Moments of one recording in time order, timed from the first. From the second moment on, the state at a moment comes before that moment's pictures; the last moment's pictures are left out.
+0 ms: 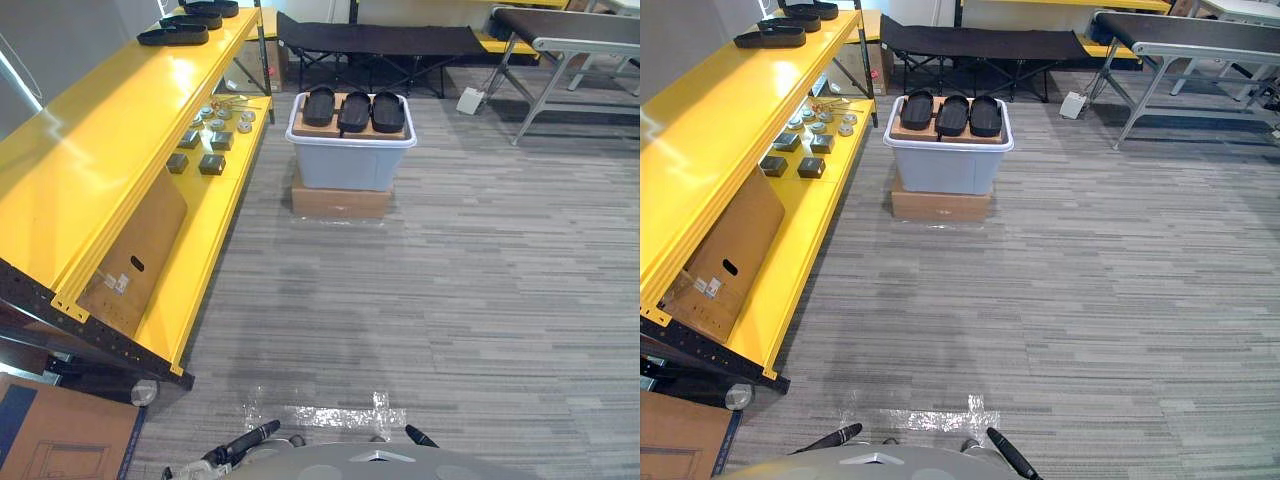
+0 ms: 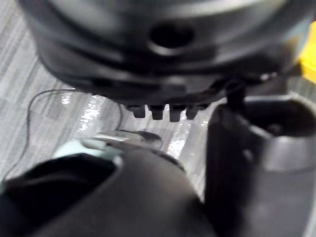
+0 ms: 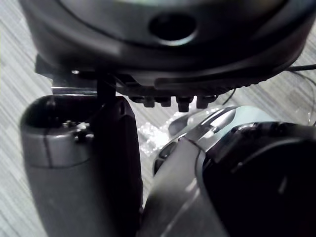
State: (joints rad) left arm 0.09 0.17 0.07 1.14 -0.30 0.22 -0.18; right arm 0.15 -0.10 -0.35 1.17 0.45 0.18 0.13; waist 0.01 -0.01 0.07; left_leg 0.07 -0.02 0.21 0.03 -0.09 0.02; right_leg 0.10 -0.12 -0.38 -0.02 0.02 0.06
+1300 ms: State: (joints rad) left arm 0.05 0.23 -0.04 1.16 -0.39 0.15 -0.15; right arm 0.13 -0.05 -0.29 1.14 0.54 0.04 0.21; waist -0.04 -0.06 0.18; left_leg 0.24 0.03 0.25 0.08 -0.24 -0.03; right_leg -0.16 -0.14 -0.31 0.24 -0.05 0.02
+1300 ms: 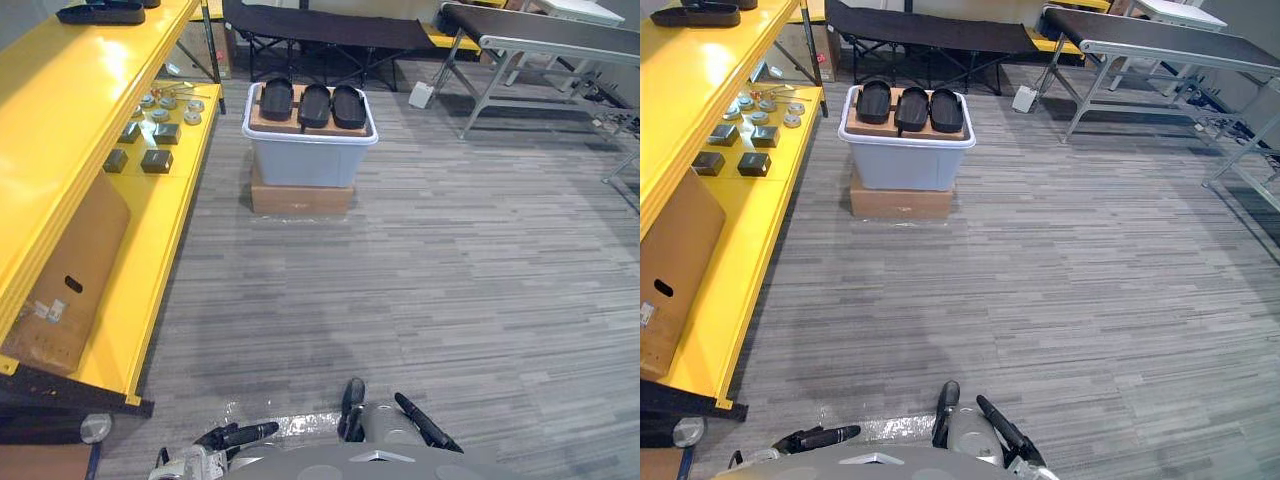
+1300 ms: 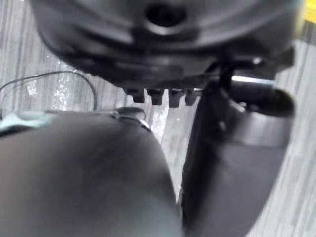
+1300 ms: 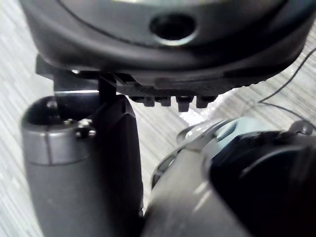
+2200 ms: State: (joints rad) left arm 0.08 0.16 0.02 1.13 -0.46 0.07 -0.07; right arm 0.02 -0.11 -0.18 1.12 0.36 -0.12 0.09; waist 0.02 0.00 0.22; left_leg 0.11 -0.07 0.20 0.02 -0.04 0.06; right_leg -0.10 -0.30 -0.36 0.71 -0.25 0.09
